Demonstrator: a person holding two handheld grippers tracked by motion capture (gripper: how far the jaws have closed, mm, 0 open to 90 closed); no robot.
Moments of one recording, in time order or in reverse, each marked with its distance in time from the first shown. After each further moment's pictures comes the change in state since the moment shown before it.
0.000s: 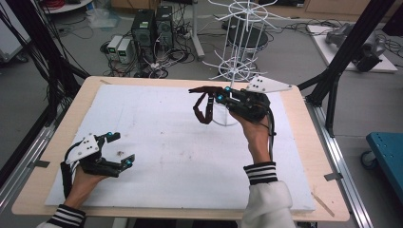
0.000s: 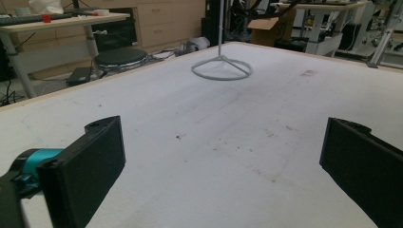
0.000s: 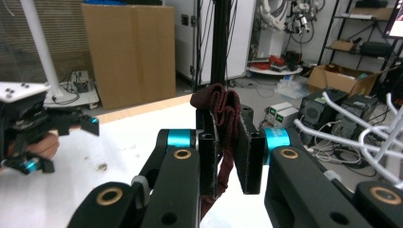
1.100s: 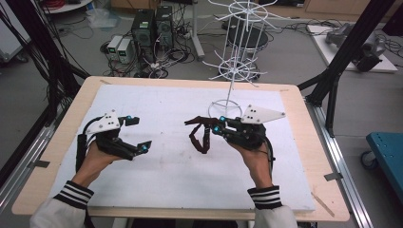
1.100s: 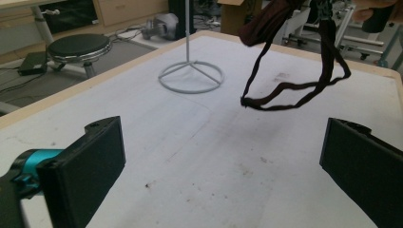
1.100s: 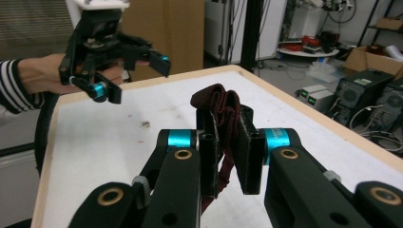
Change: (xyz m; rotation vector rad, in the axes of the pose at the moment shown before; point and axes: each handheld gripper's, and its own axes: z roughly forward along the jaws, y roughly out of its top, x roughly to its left) left arm -0.002 0.066 0.047 0.126 -0.129 0.015; right arm 0.037 -0.049 -0.017 0.078 0.108 -0.008
